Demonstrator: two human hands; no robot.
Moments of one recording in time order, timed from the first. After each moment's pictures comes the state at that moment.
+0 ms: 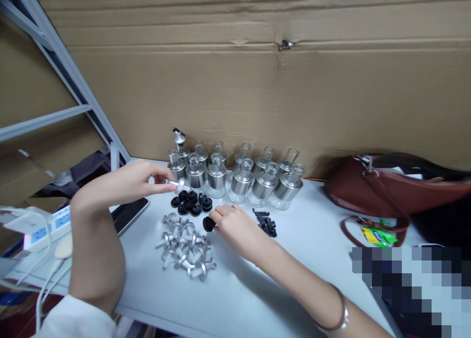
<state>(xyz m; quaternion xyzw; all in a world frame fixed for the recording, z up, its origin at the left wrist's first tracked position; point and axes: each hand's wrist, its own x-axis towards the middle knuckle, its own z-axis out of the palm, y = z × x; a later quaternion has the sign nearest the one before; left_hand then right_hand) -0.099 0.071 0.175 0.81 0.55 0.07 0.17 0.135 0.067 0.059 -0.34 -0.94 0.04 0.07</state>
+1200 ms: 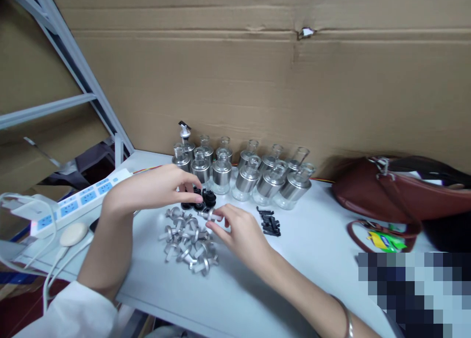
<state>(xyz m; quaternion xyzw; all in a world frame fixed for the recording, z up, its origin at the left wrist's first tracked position) -0.072 0.071 0.163 0.84 0.50 0.03 0.19 0.132 0.051 0.048 -0.41 -0.85 0.19 0.28</state>
